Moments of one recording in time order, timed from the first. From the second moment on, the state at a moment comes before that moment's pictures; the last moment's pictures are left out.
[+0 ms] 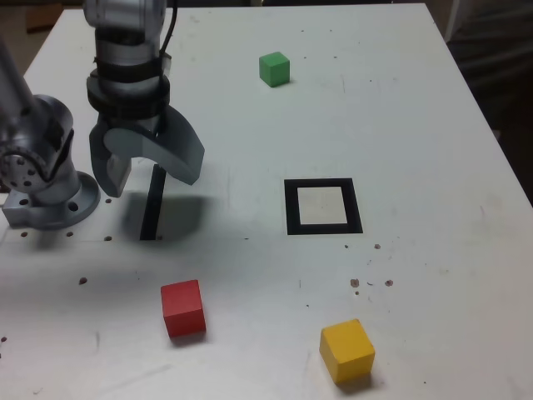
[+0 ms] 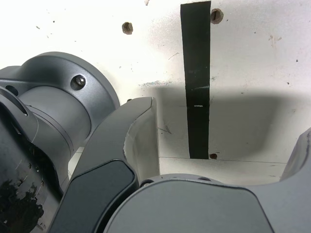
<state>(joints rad) -0.02 1.46 -0.73 1.02 -0.01 0.03</state>
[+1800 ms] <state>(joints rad) -0.63 1.52 -0.95 1.12 -0.07 -0.58</state>
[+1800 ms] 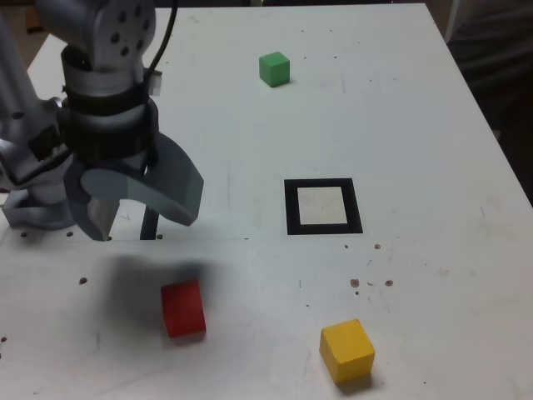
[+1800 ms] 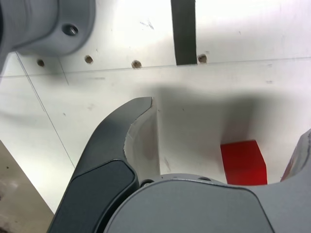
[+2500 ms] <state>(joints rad) -0.81 1.73 -1.14 1.12 -0.12 -0.72</state>
